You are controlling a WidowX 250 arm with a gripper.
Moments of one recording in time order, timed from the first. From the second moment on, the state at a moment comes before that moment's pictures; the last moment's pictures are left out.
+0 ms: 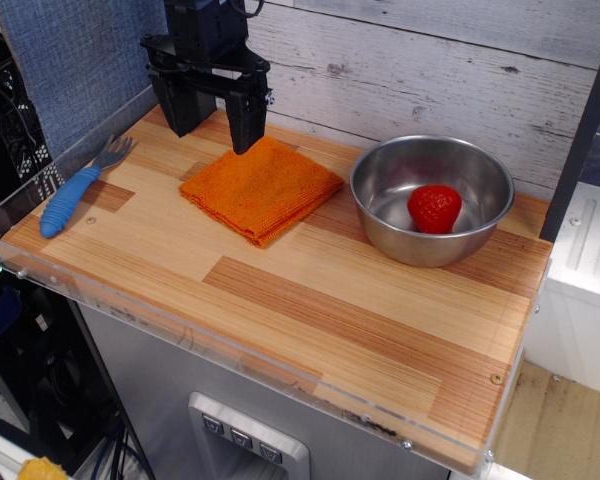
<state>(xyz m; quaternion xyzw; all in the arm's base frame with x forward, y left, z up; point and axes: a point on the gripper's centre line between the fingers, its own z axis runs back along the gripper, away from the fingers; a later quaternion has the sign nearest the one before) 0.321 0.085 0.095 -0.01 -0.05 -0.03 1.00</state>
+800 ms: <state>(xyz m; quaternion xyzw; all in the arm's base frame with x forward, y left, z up) 0.294 0.157 0.064 -0.03 -0.04 0.01 1.00</state>
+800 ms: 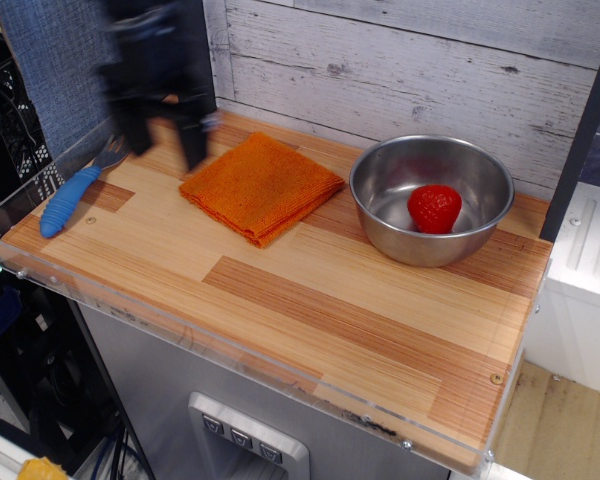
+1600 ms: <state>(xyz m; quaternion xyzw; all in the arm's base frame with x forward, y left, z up) 0.254 0.264 0.029 -0.03 -0.02 0.09 1.00</state>
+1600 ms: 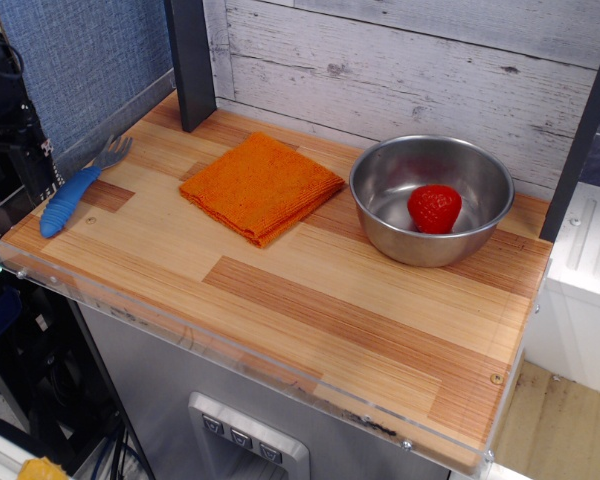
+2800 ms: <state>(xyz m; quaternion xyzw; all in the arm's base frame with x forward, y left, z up) 0.296 0.234 0.037 0.00 0.04 0.04 1.00</state>
